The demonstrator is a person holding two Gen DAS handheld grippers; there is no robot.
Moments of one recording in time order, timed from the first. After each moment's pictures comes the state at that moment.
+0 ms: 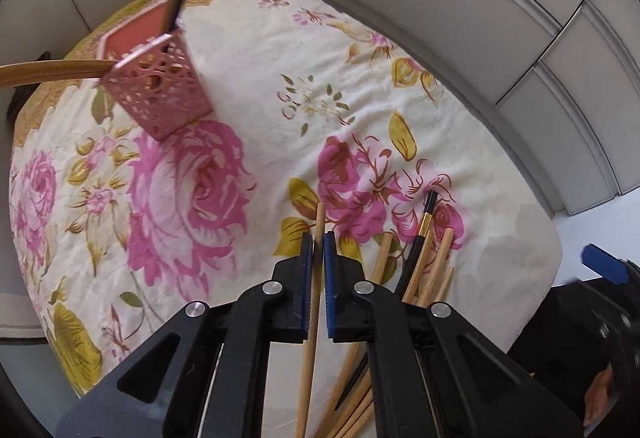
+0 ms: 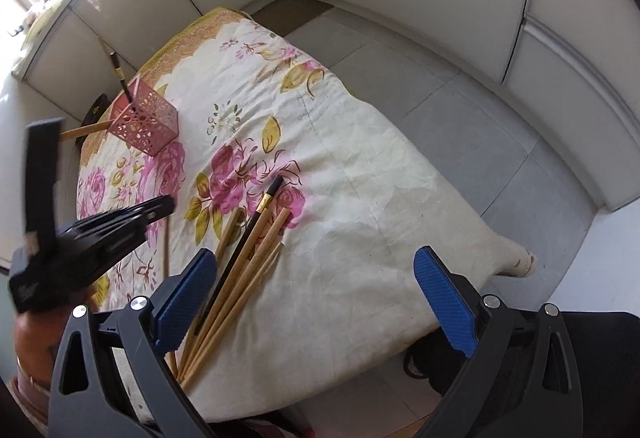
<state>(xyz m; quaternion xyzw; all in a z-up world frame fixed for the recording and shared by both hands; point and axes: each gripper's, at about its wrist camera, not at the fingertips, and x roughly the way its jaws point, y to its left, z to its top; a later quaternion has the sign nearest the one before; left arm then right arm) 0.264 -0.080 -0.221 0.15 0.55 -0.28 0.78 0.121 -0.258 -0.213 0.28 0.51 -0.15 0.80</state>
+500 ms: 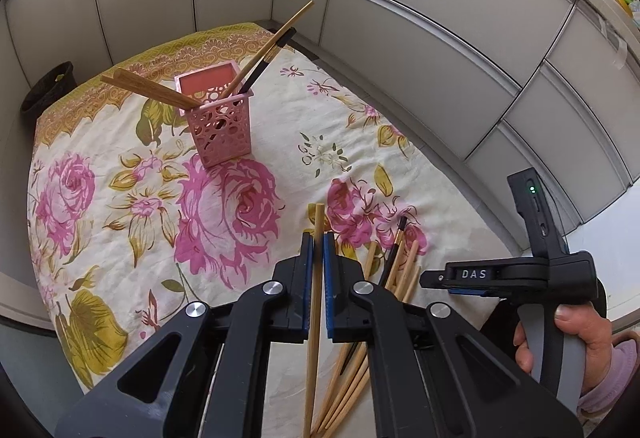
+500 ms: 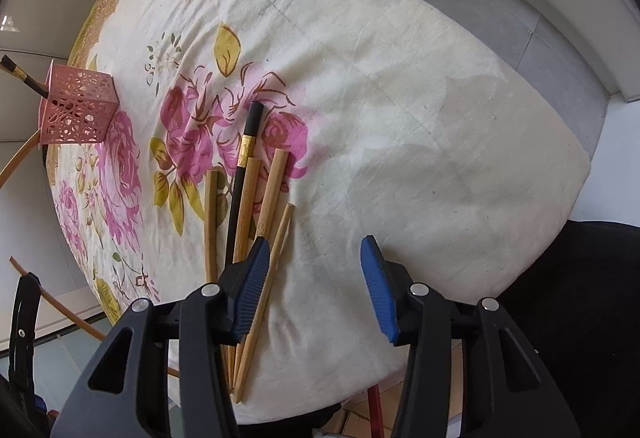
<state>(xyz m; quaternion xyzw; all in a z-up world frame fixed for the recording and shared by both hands) 0.236 -0.027 -0.150 0.08 0.48 -0.31 0.82 0.164 -0.242 -0.281 0.39 0.62 -0.18 0.66</state>
